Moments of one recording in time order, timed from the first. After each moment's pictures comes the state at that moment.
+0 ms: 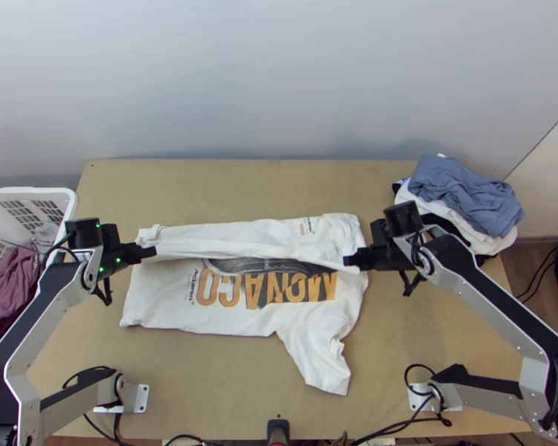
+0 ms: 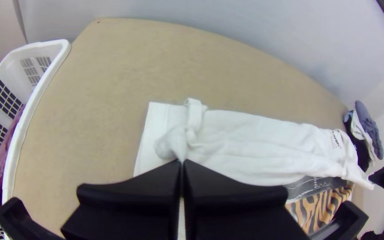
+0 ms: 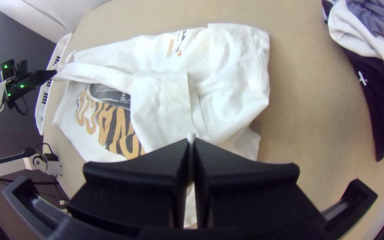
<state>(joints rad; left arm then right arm) 0.10 1.21 0.75 -0.36 0.12 -0.13 0.44 1.34 1.01 -0.68 -0.24 0.30</state>
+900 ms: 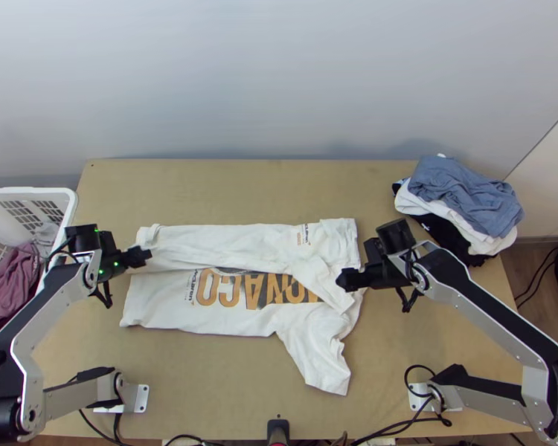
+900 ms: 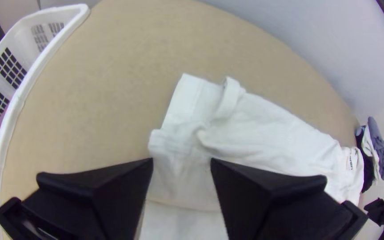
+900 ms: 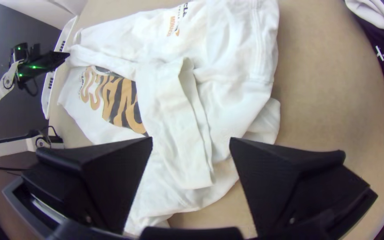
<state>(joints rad) 0.18 1.31 0.70 -0.29 0.12 -0.17 0.49 1.30 0.90 -0.68 -0.30 0.33</state>
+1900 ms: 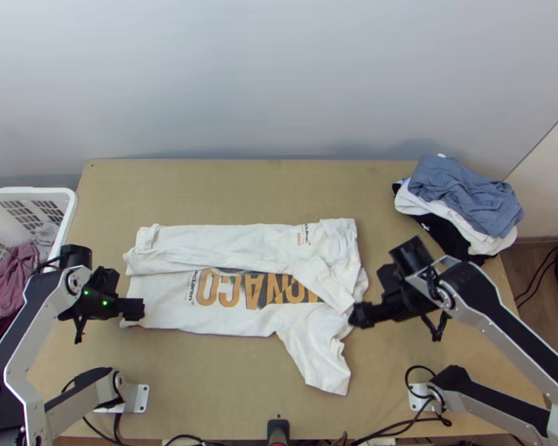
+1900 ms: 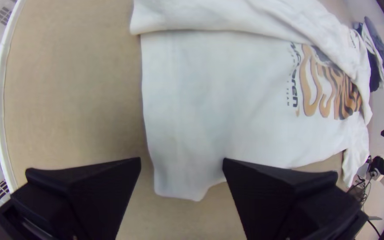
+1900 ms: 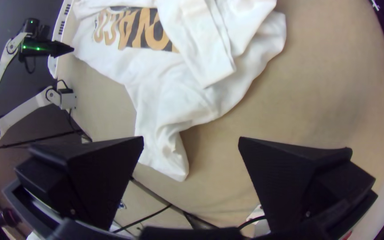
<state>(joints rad) 0.27 1.18 0.70 -0.97 0.15 0.27 0.55 1.11 0.93 -1.12 -0.39 0.32</state>
